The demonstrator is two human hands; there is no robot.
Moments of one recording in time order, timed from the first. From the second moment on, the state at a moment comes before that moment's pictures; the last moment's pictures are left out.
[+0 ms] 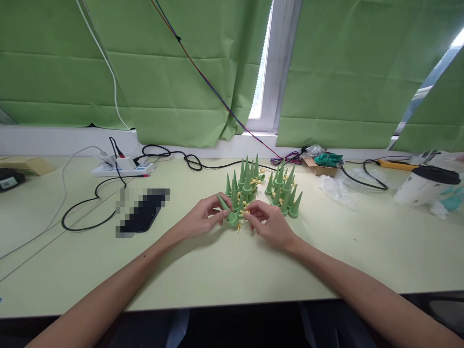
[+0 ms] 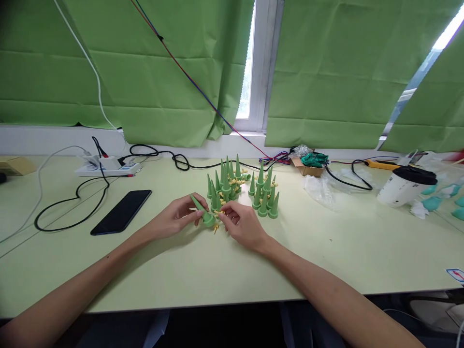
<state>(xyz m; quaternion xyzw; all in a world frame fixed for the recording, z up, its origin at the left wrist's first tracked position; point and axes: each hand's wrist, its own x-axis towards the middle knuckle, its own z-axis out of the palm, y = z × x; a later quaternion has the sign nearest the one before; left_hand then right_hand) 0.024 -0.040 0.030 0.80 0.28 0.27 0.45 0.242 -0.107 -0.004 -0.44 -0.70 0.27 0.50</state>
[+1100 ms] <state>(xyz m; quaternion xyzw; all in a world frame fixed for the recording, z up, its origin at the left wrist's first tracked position) 0.033 -0.053 0.031 0.76 0.21 0.31 0.53 0.239 -0.105 -0.005 -0.40 -0.65 0.40 0.50</state>
